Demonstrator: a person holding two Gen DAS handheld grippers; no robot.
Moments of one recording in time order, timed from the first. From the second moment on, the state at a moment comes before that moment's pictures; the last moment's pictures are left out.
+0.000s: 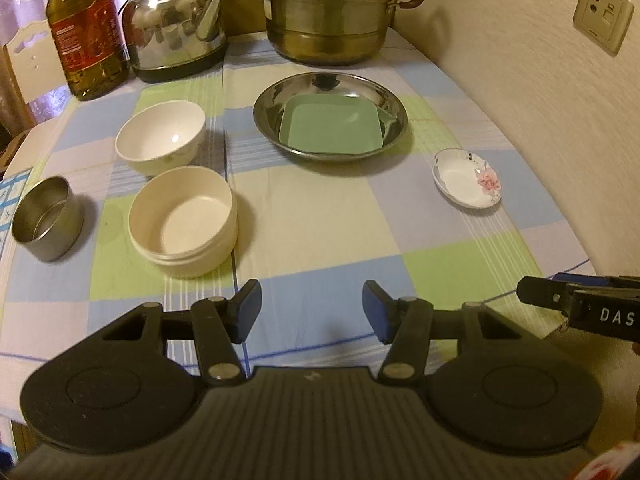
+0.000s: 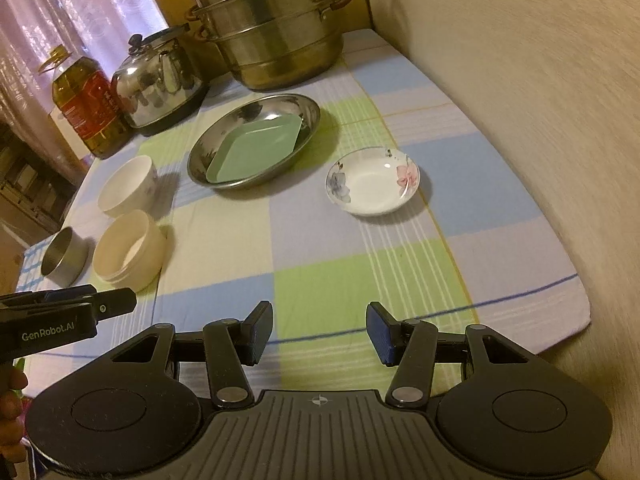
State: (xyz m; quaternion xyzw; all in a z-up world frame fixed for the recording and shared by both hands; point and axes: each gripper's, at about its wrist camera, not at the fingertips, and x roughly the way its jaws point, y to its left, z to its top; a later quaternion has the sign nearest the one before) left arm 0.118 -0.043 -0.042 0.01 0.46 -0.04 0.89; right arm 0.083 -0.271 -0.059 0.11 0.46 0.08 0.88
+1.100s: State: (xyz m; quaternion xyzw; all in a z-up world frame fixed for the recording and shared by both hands) left arm 0.134 -0.075 -0.057 0.00 0.49 -0.10 0.86; right arm 0.083 -0.301 -0.072 0.15 0.46 0.06 0.87
